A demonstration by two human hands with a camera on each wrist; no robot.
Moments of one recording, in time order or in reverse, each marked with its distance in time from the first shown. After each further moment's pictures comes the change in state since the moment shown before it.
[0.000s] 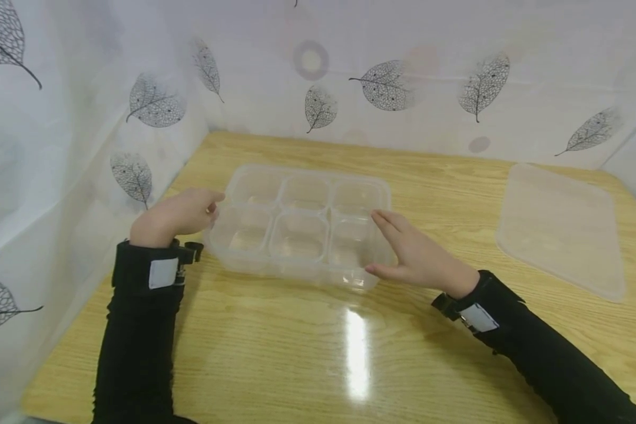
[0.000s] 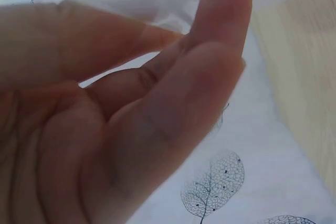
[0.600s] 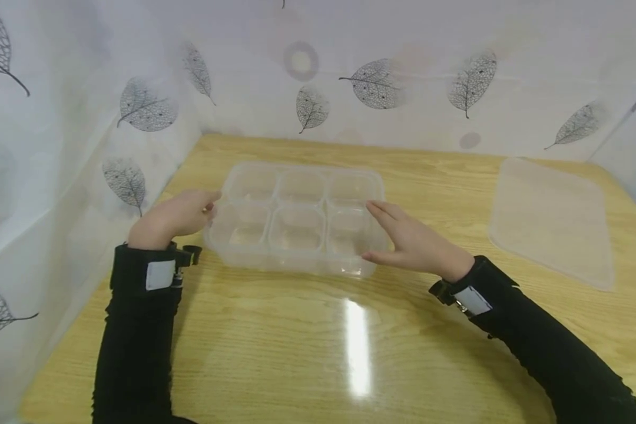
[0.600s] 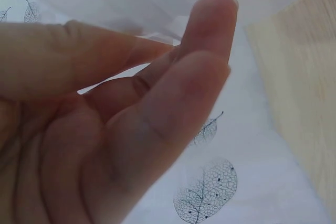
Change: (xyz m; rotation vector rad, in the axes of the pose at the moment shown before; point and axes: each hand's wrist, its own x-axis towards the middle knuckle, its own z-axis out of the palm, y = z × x) left_hand 0.005 0.002 0.002 0.001 0.023 0.032; right_hand 0.001 0.009 -0.012 0.023 -0.023 0.051
